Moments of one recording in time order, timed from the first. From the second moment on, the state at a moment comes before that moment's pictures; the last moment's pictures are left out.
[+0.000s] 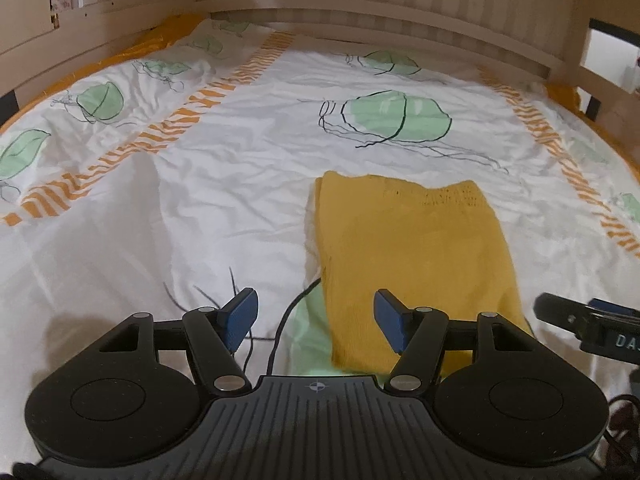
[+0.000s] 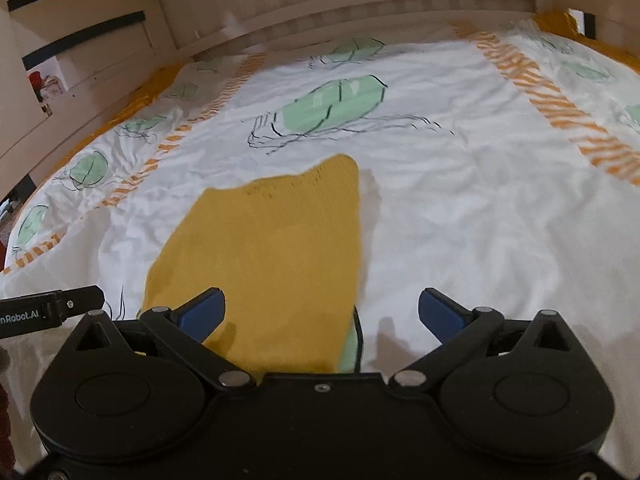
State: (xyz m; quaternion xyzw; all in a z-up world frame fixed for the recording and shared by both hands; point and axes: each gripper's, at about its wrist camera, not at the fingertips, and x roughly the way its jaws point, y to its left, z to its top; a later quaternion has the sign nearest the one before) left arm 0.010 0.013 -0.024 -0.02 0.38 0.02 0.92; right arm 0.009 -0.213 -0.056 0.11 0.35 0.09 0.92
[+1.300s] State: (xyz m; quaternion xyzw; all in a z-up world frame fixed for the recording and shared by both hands) left arm -0.033 -0.002 -0.033 -0.01 0.41 0.01 0.91; right arm -0.040 -0.201 -0.052 0.10 0.36 0.06 0.92
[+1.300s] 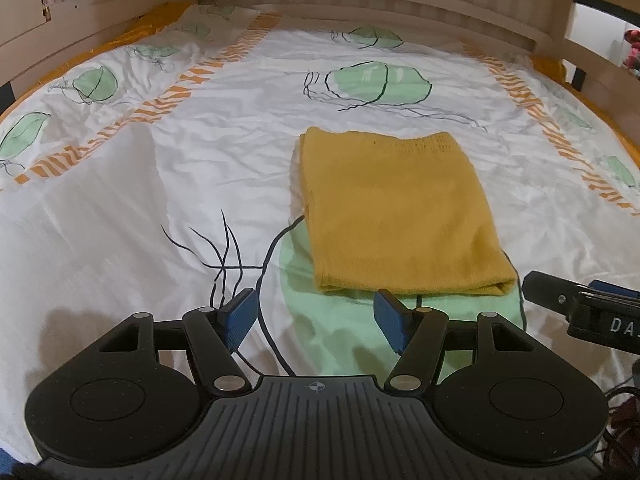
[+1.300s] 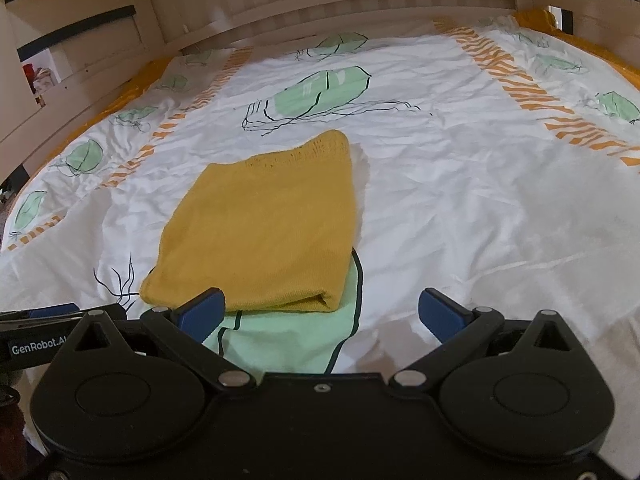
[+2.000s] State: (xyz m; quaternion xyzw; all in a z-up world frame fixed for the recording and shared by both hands) left arm -0.031 -0.001 -0.037 -0.02 0.42 0.01 0.91; right arm -0.036 -0.199 -0.058 0.11 0.37 0.06 0.92
